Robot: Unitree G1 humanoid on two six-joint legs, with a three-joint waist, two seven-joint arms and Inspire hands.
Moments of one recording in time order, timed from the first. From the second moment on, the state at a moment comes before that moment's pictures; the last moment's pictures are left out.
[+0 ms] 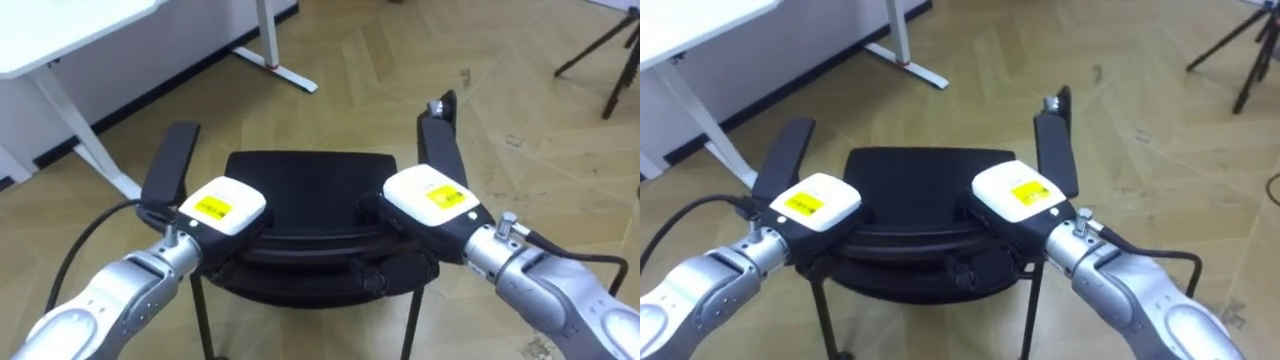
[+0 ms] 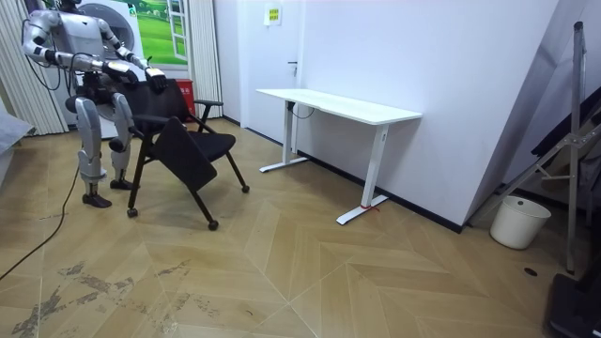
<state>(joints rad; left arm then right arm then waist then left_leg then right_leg) -0.06 0.67 -0.42 0.03 0.98 -0.14 -0.18 -0.03 -0.68 0.40 -0.09 -0.77 -0.24 0.18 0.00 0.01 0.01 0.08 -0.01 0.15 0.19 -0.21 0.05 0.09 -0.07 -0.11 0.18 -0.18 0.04</state>
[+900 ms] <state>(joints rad) -0.05 0.70 -0.44 0.01 0.98 -0.13 -0.16 -0.01 -0.69 0.41 -0.09 -0.75 -0.29 0.14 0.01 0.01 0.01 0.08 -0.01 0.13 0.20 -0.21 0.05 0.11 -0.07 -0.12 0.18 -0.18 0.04</state>
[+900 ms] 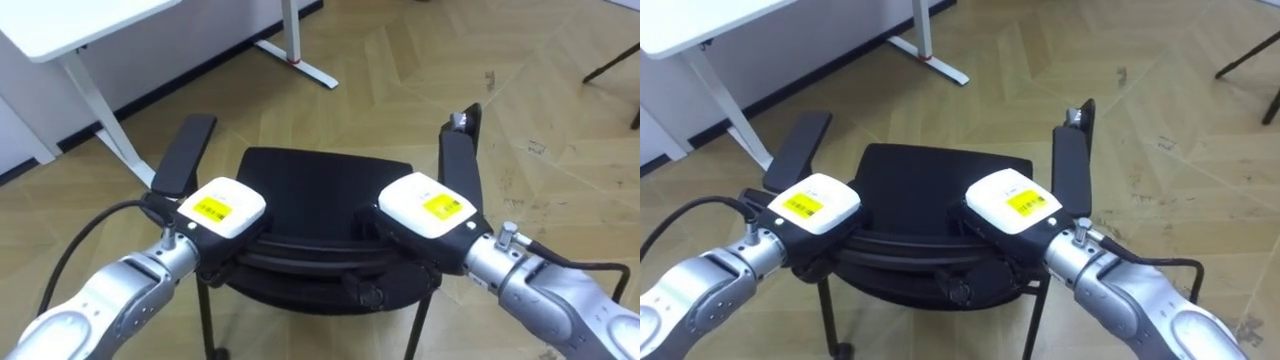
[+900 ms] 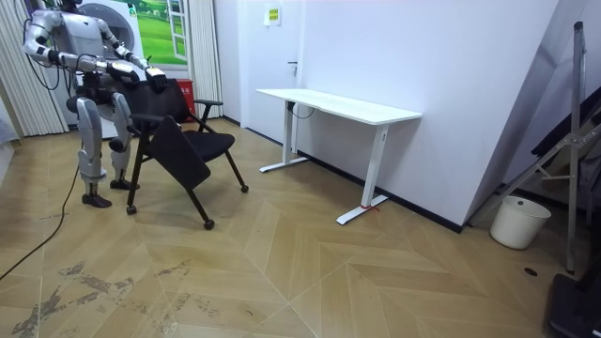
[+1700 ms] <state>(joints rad) -0.03 0.69 -0.44 0.01 1.00 -0.11 -0.16 -0.01 -0.65 0.41 -0.02 -0.76 -0.31 0.11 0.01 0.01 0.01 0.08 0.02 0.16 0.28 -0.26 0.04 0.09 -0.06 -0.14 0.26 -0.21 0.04</state>
